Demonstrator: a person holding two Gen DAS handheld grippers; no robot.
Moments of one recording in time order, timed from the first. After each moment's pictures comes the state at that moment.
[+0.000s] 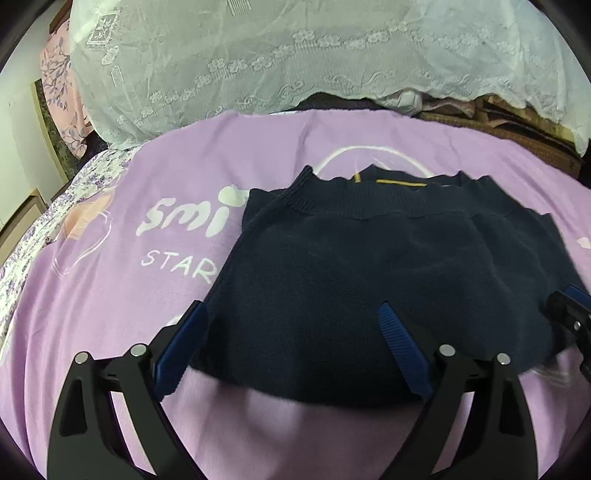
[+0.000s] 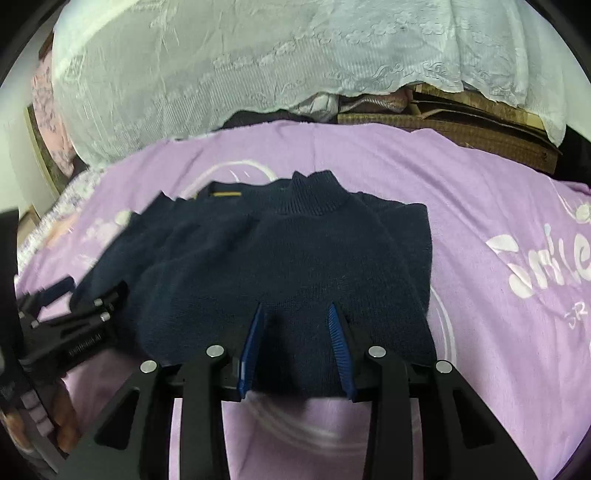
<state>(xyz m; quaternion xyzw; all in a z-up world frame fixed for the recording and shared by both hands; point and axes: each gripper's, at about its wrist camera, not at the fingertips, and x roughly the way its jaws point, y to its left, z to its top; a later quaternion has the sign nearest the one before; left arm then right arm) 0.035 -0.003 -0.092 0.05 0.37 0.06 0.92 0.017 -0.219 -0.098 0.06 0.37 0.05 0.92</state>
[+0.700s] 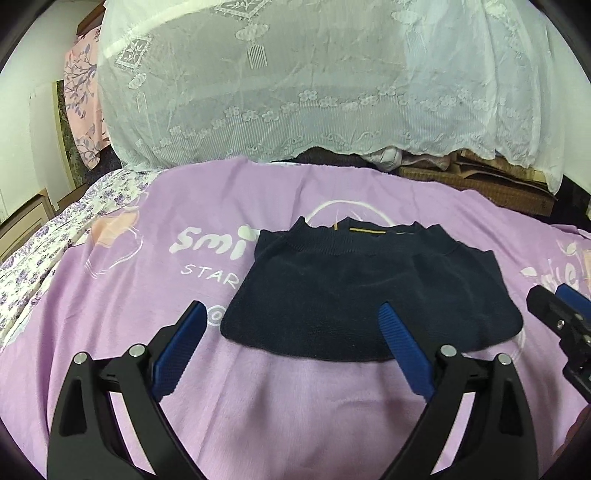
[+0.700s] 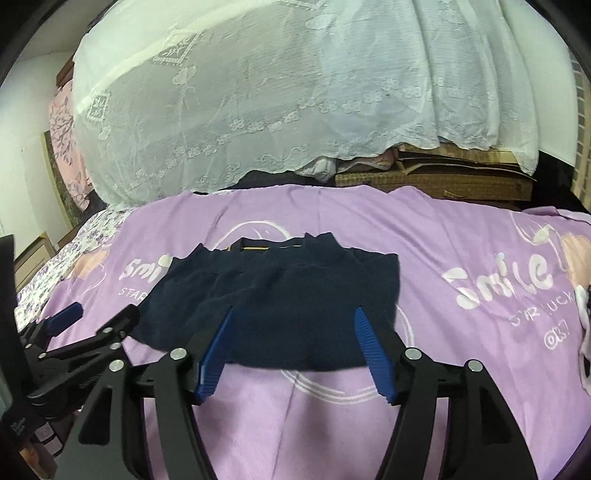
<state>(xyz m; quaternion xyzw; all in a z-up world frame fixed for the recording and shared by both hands) -0.045 -0.009 -0.029 0.01 0.30 0.06 0.95 -0.060 -0.221 -0.031 0.07 0.29 0.04 0.95</state>
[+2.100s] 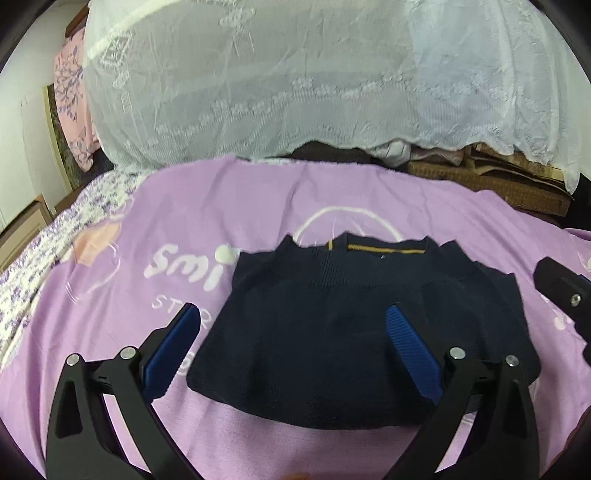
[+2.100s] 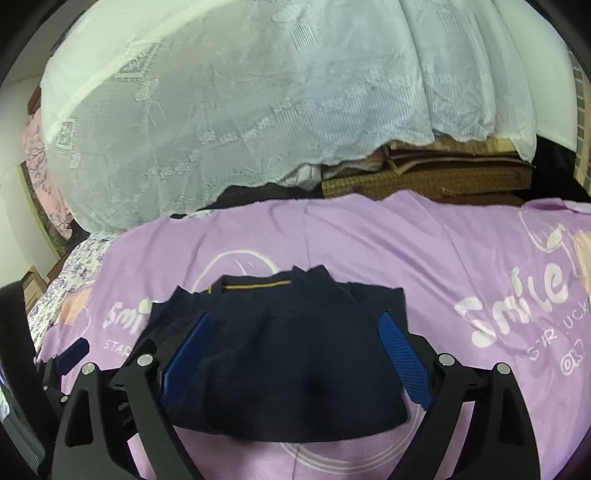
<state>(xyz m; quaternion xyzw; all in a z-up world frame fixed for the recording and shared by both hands) 0.035 -0.030 -0.035 0.02 0.33 0.07 0.94 0.020 -0.226 -0.024 0.10 0.31 0.01 0.95</state>
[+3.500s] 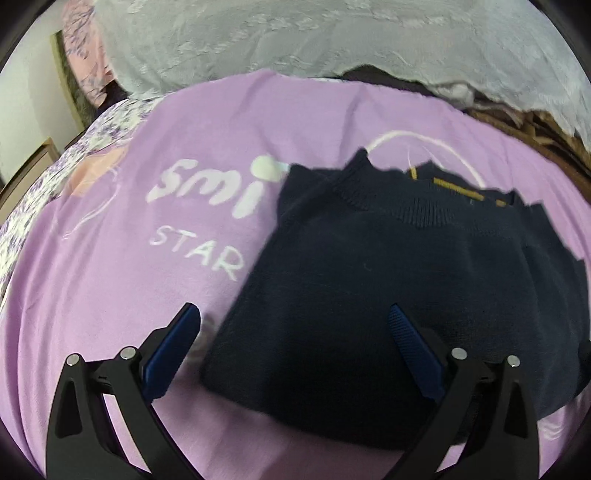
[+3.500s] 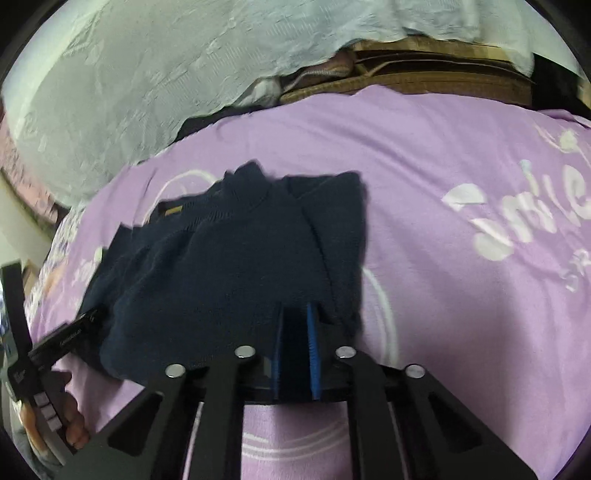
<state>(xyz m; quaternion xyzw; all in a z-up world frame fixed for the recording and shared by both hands) 0.073 0.029 -0.089 -0.02 0.43 0.12 0.89 0.027 -0.277 -0.100 0.16 0.40 0.02 0.90</state>
